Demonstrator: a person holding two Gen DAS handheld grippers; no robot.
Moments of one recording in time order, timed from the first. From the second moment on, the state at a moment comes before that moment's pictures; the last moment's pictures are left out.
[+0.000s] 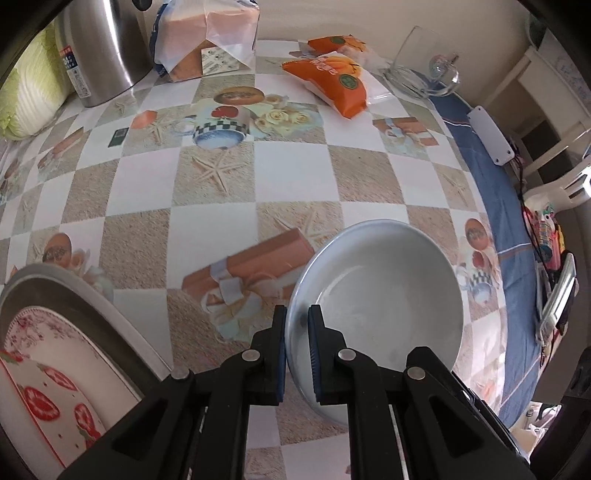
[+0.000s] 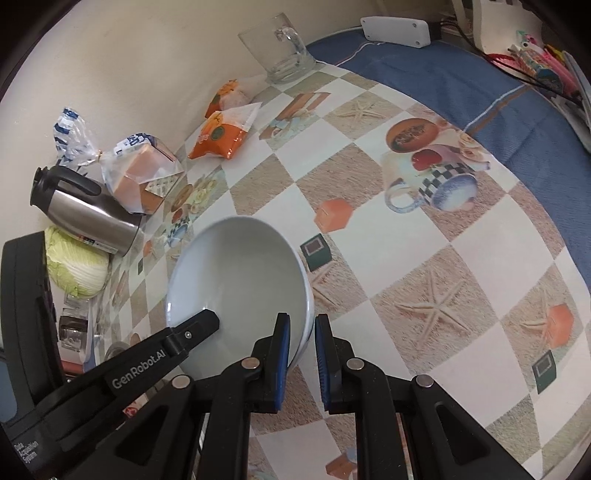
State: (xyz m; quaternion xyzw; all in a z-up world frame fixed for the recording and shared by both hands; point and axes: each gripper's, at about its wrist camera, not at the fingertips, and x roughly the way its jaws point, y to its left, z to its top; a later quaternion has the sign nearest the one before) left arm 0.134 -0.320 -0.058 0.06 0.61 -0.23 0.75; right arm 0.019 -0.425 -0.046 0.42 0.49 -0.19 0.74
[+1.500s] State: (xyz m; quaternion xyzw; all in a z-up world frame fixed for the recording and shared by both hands) left arm 0.088 -0.280 0.046 -0.01 0.49 -0.28 0.83; right arm -0.001 -0.407 0.038 0.33 0.45 -0.20 0.81
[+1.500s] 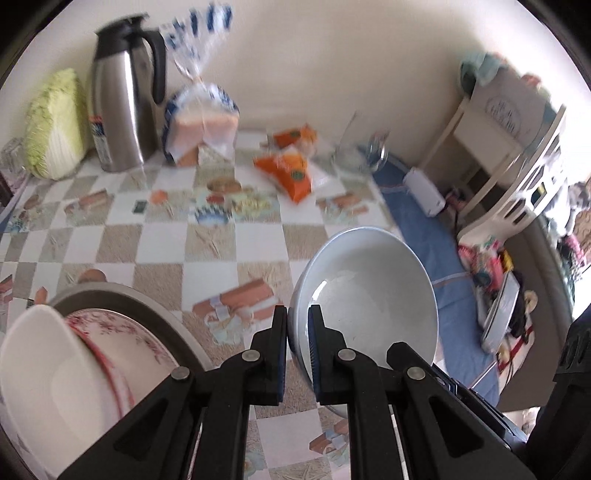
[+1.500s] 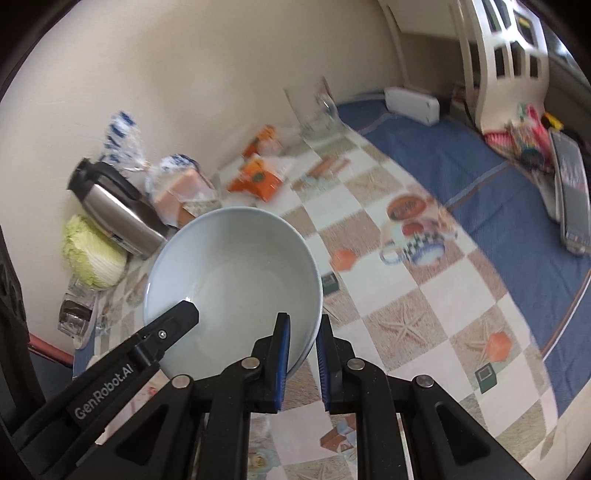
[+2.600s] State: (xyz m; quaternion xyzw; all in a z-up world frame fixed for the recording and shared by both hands) left arm 0.057 -0.083 0.106 -0.13 0.39 -0.17 0.90; right arm 0.040 -0.254 0.117 0.24 0.42 -0.03 0.87
